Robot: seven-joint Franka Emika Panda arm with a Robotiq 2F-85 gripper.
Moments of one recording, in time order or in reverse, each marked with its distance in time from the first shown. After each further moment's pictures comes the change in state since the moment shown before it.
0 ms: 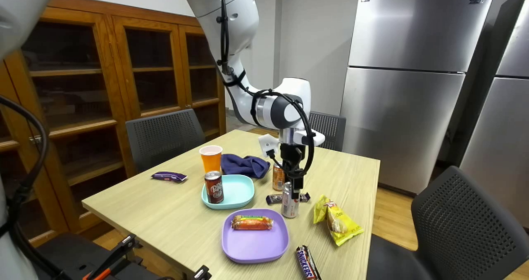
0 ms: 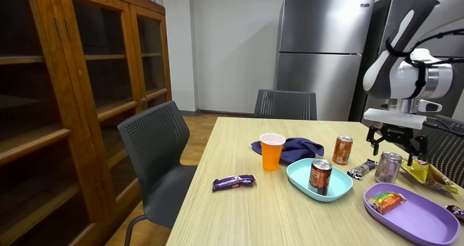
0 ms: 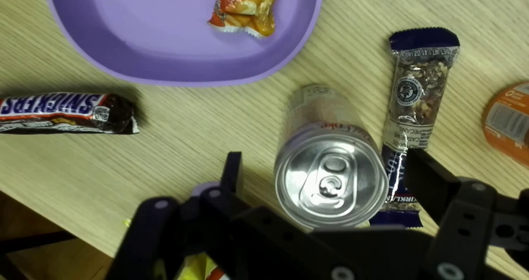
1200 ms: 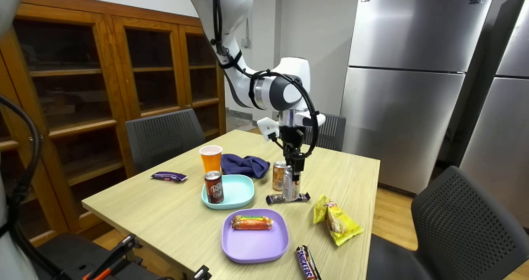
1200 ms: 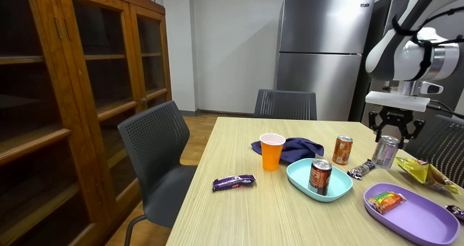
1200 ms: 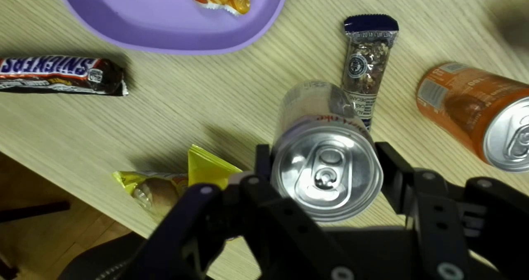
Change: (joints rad) arm 0.012 -0.110 -0.001 -0.028 -0.015 0.000 -0.041
